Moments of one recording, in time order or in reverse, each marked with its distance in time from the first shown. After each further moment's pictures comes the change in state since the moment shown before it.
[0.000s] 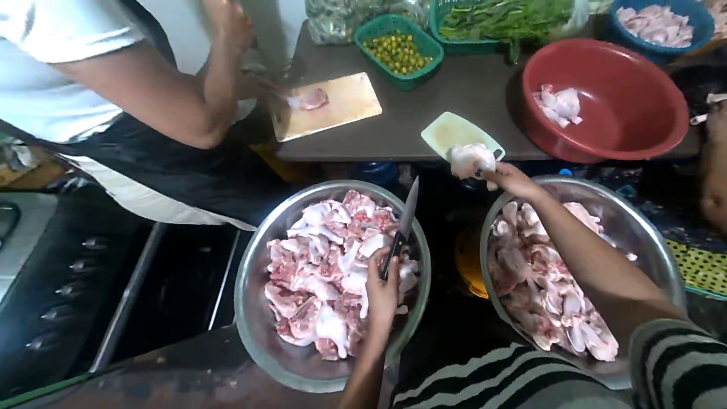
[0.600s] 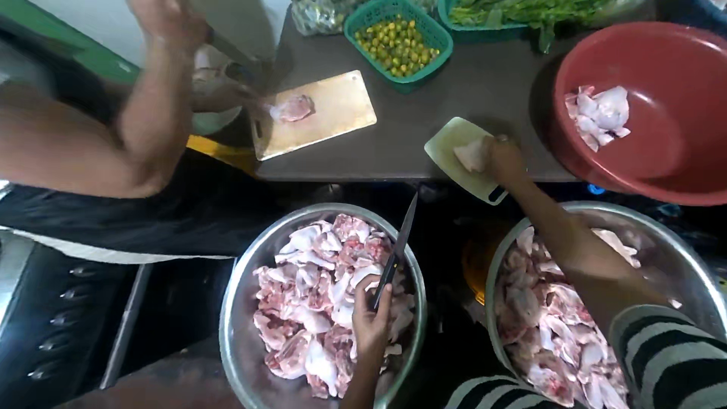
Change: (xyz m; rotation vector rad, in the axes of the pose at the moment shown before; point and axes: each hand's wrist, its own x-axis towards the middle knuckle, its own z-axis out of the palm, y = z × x) left_hand 0.056 0.012 0.041 0.010 0.084 -0.015; right_hand 0.169 0.029 -0.028 -0.714 0.254 -0.041
